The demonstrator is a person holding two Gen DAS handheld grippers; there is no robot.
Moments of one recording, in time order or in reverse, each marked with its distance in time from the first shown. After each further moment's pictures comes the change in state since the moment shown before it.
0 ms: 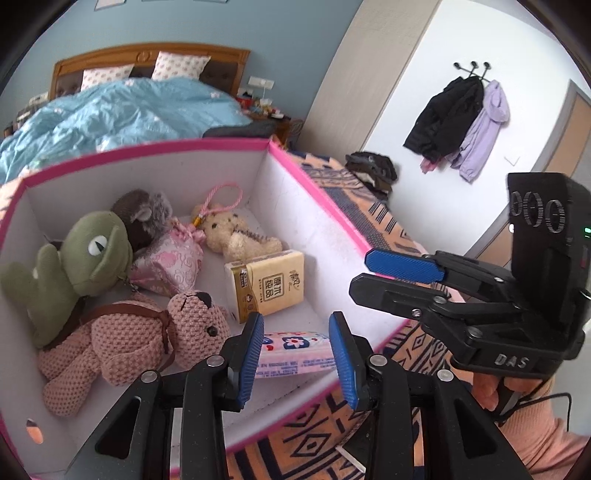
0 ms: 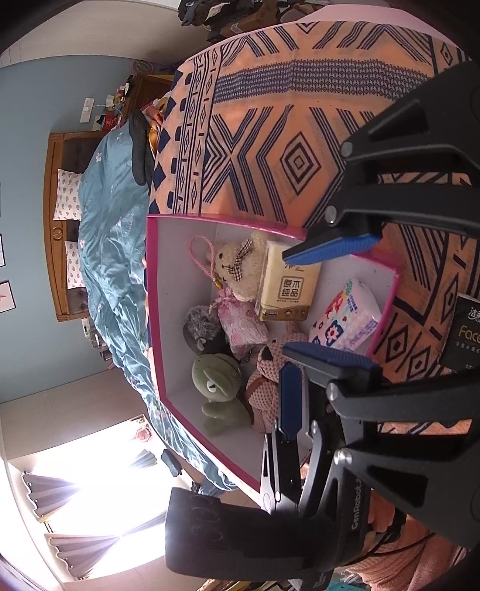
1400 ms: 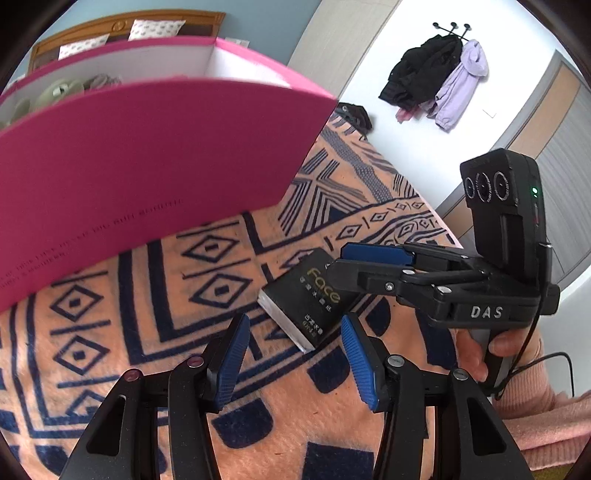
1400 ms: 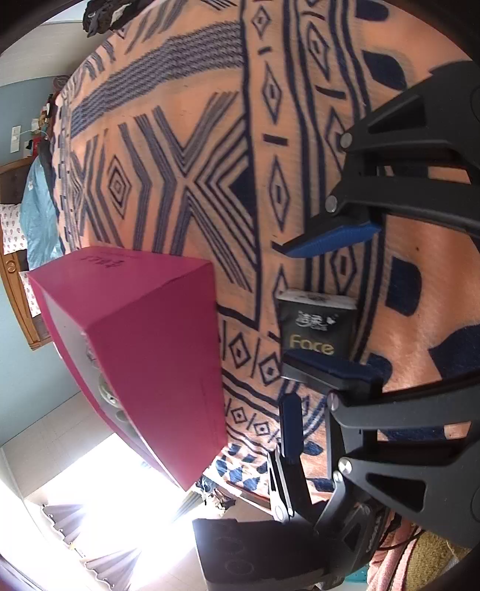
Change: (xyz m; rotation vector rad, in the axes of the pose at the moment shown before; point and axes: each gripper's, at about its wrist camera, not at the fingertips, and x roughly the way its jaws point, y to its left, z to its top) left arm 0.020 -0.049 -0.125 0.012 0.170 -0.082; right arm -0.014 -0.023 -0.139 0.212 0.134 0.078
